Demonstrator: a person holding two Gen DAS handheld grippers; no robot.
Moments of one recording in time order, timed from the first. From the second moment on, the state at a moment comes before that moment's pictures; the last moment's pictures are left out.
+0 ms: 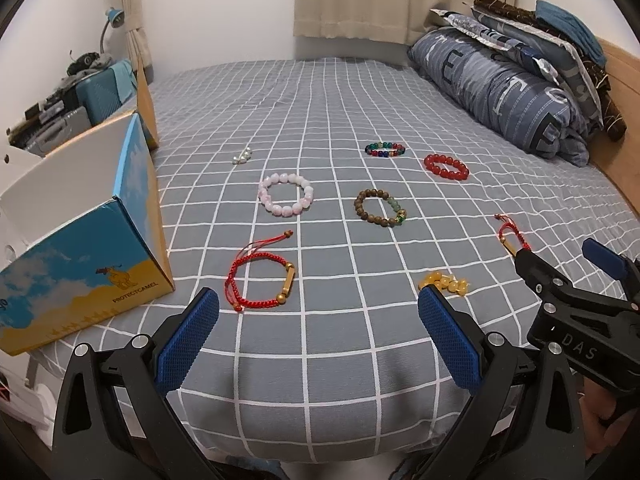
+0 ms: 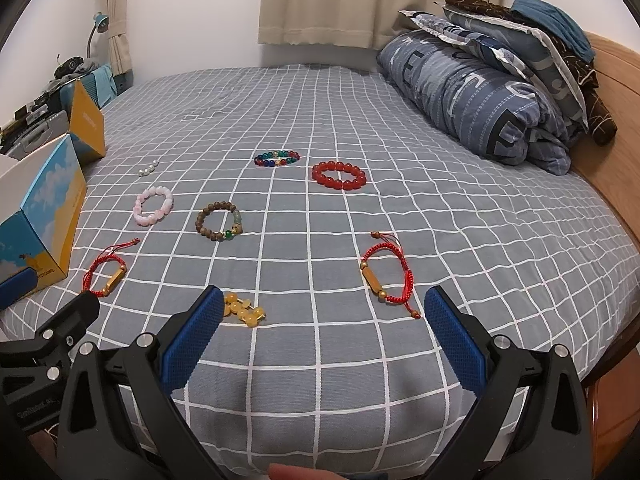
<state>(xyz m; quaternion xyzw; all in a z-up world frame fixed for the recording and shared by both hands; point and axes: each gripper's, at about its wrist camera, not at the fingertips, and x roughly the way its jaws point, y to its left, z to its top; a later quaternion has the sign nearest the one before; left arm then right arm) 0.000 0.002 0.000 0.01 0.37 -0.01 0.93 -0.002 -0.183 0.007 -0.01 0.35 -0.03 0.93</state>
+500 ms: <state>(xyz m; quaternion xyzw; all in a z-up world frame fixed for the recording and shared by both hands) 0.000 0.001 0.001 0.01 0.37 -0.01 0.93 -0.003 -0.183 0.008 -0.01 0.35 -0.03 0.94</state>
